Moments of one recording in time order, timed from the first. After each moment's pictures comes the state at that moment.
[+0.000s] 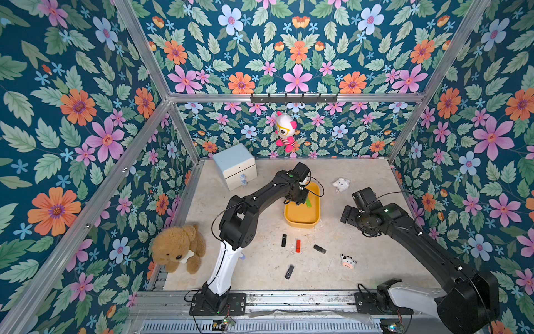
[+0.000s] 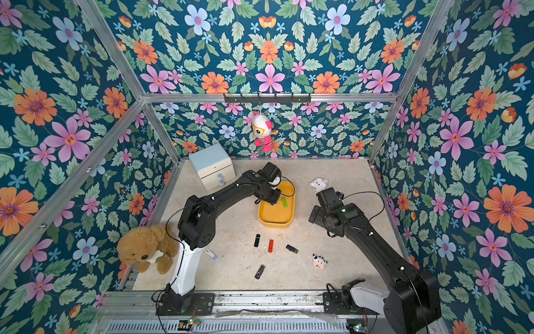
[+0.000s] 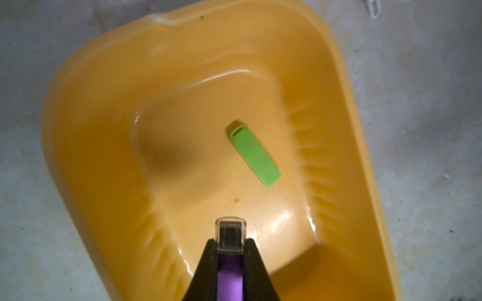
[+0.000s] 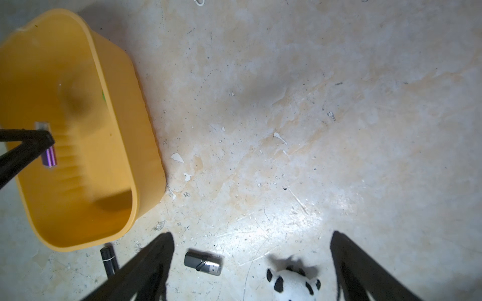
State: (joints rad) left arm -0.71 2.21 1.90 -0.83 0.03 -0.22; right arm 0.43 1.19 0.95 -0.90 0.11 0.80
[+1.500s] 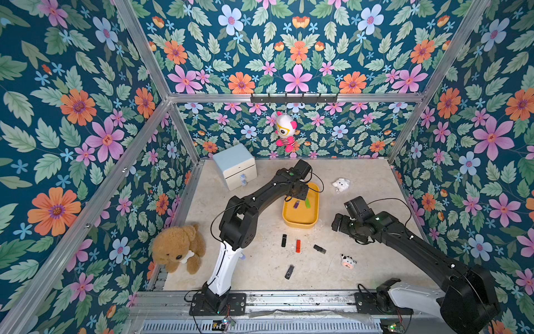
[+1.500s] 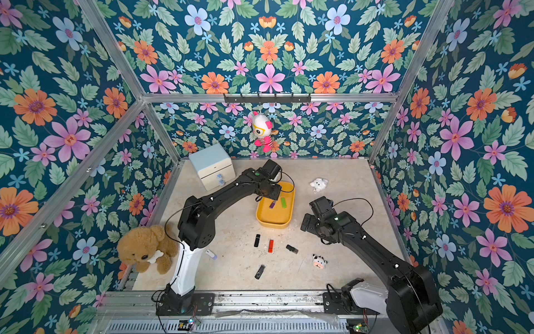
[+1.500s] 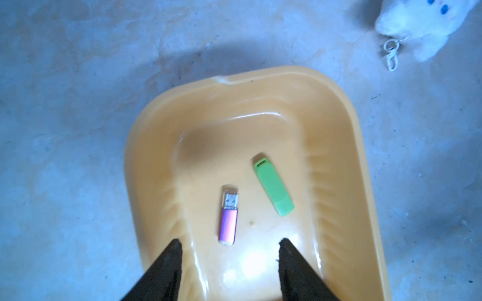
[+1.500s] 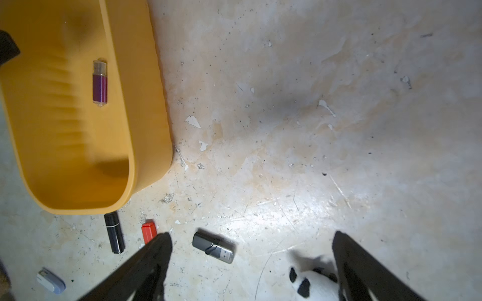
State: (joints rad) left arm -0.71 2.16 1.90 -0.84 -0.10 -0.29; right arm 0.53 1.21 0.83 -0.75 0.03 0.80
